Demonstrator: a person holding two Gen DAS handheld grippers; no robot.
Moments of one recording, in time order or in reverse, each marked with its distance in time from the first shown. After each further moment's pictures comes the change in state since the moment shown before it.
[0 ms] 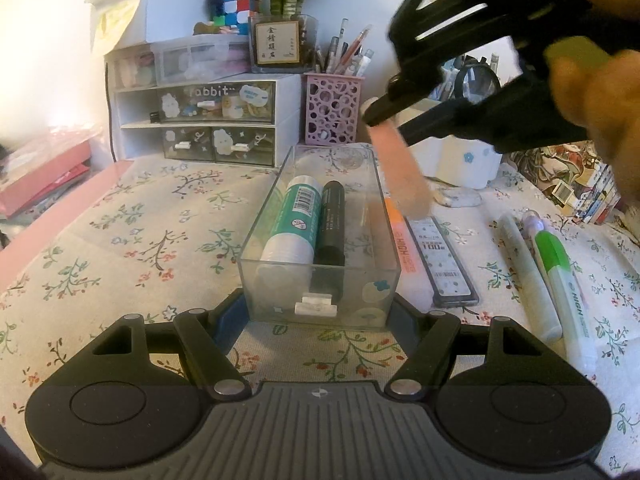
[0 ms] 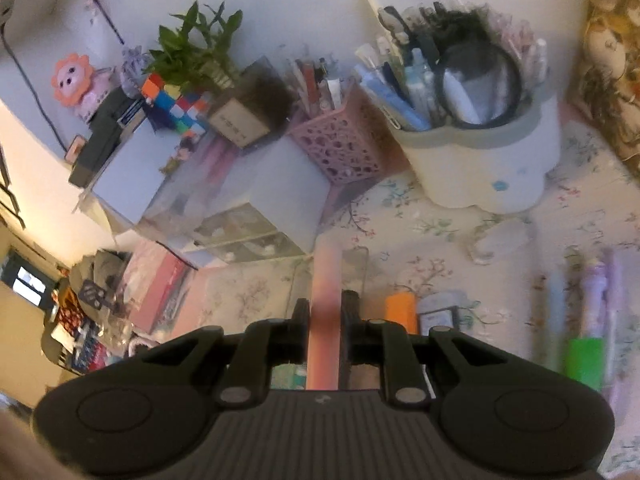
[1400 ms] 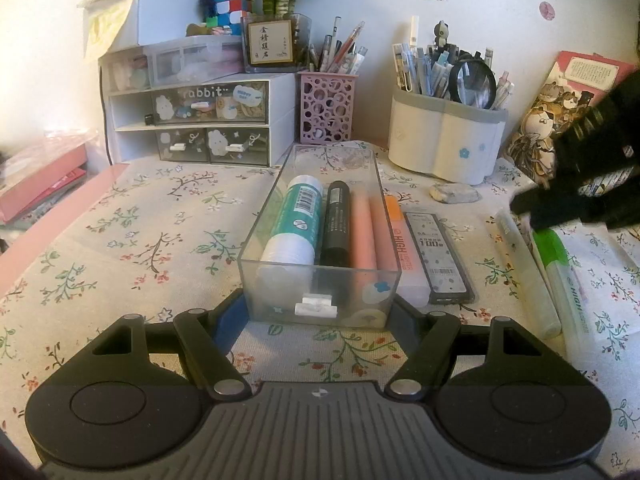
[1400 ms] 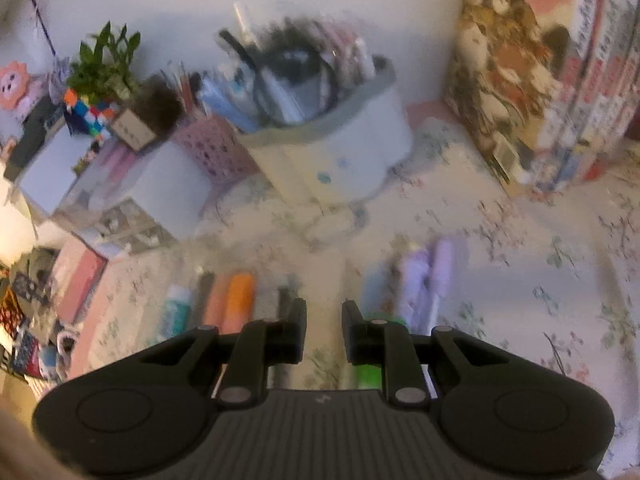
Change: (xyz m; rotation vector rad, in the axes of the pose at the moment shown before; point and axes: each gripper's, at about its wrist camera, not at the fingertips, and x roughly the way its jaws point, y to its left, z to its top) left arm 0.000 -0.003 0.000 0.020 0.003 -0.004; right arm -0.050 -0.087 -0.017 -0.031 -0.011 -0.206
